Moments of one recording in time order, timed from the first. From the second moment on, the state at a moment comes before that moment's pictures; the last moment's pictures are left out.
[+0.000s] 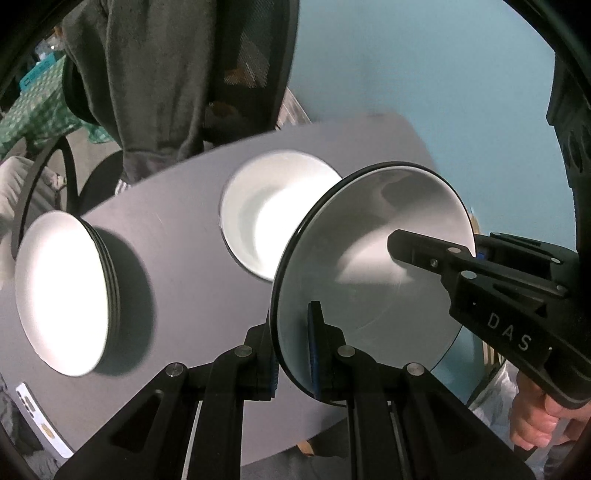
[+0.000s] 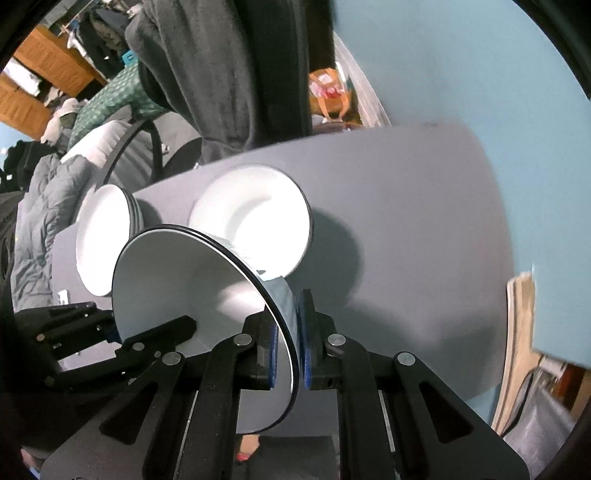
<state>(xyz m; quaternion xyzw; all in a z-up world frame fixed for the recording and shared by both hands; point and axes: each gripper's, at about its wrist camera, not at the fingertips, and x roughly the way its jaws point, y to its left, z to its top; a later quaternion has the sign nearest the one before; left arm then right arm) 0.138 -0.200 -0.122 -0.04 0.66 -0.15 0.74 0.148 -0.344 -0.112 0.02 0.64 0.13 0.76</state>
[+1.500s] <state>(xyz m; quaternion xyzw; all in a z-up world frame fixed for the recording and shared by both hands) 0.197 -0.189 -0.159 -0.03 0.68 -0.09 0.72 0.214 -0.349 -0.151 0.04 0.71 0.18 0.68</state>
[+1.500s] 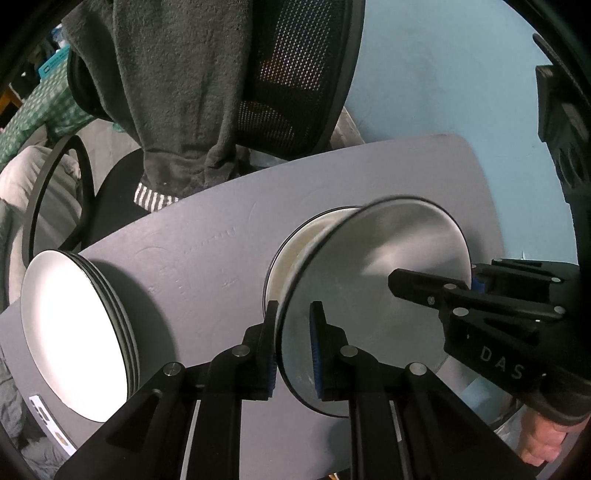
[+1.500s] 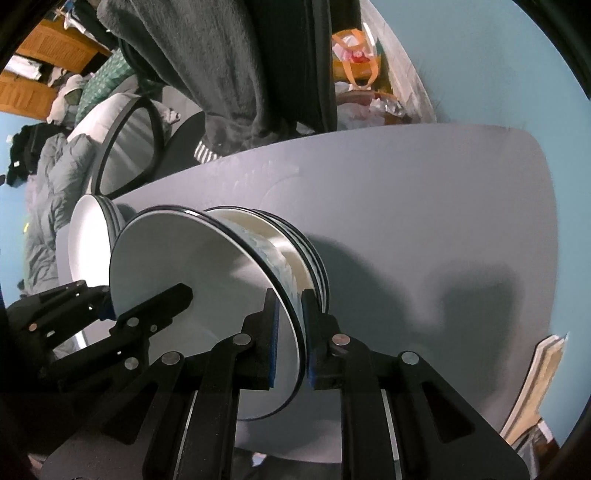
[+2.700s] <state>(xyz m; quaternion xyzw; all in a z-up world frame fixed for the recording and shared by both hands) 0.145 -0.180 -0.106 -0.03 0.64 -0.10 0.76 0.161 -0.363 -0.096 -0.05 0.65 0.13 0.75</state>
